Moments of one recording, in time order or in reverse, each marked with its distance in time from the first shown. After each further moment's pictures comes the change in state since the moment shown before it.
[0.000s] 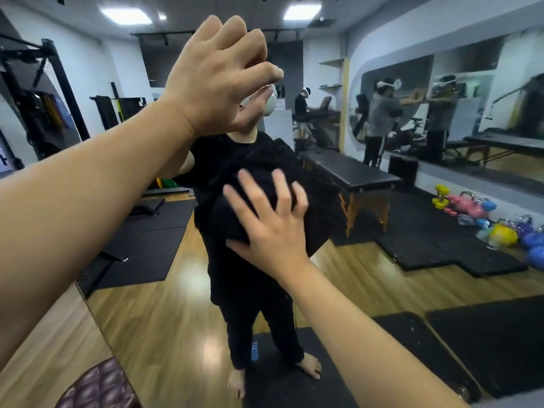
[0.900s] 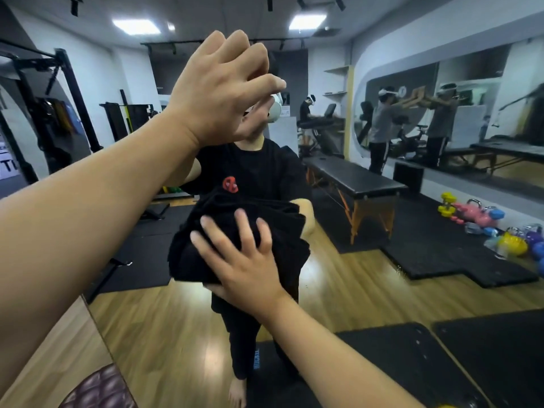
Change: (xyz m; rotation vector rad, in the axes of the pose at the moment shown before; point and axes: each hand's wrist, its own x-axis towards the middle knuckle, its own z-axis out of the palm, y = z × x) left_hand 0.000 0.001 0.000 0.005 0.037 0.002; right_hand -0.027 -0.047 0.013 -0.002 -0.065 -0.171
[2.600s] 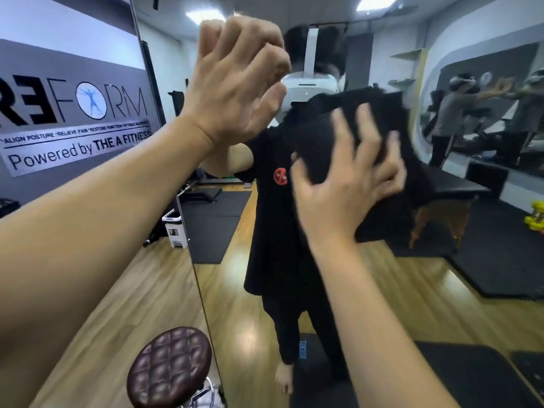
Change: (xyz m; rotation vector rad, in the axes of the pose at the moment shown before) left_hand -0.139 -0.072 -0.063 -0.032 0.003 -0.270; right_hand 0.122 -0.040 -0.018 0.208 0.257 0.785
